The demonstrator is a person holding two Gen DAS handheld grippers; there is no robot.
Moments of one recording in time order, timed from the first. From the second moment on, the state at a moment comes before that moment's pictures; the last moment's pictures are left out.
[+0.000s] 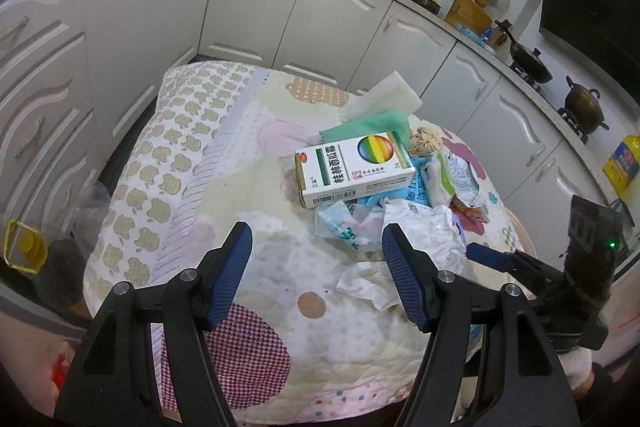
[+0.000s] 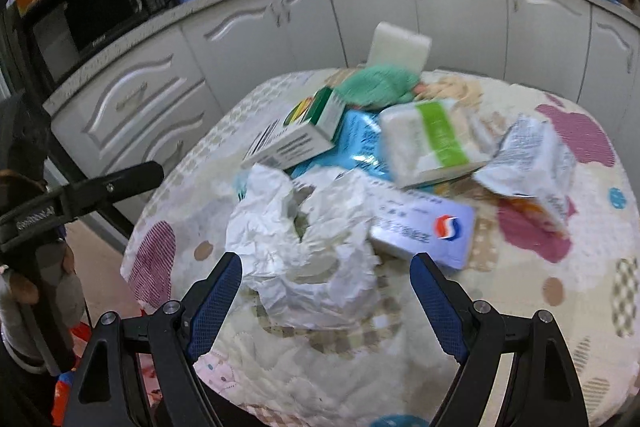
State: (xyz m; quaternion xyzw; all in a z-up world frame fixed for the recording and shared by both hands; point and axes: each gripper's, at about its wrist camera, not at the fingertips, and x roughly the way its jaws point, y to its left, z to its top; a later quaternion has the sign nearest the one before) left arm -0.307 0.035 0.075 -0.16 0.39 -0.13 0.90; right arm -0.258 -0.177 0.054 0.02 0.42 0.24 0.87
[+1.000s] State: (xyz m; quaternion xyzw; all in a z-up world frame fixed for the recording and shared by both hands) left arm -0.249 -0.020 0.031 -0.16 0.44 -0.15 0.87; right arm -0.272 -0.264 0.080 0.07 0.40 0.22 0.89
